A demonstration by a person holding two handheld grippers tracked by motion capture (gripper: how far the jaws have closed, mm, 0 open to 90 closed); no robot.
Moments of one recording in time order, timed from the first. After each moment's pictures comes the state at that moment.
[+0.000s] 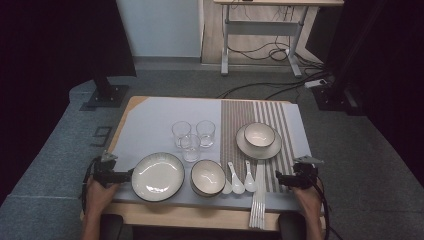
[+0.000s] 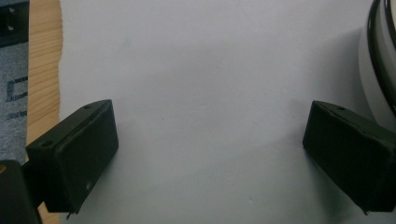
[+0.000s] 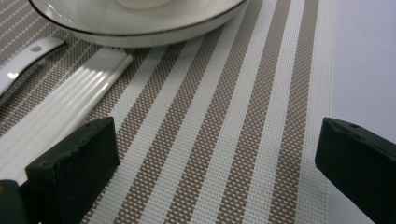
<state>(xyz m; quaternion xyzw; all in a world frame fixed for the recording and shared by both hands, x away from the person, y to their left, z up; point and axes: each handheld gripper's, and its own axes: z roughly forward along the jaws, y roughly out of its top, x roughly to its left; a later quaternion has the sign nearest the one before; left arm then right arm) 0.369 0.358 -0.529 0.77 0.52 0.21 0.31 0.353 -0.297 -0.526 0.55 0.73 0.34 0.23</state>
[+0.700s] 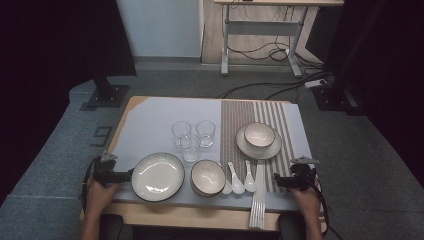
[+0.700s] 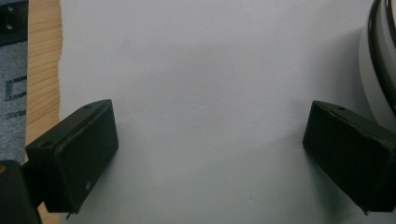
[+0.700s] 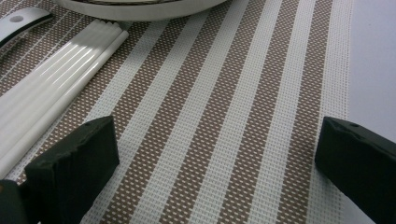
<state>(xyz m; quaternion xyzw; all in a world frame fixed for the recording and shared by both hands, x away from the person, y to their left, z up) 0.370 0.358 -0.529 0.77 0.52 0.21 0.31 0.357 -0.294 -0.535 0.54 0.75 0.31 0.23</state>
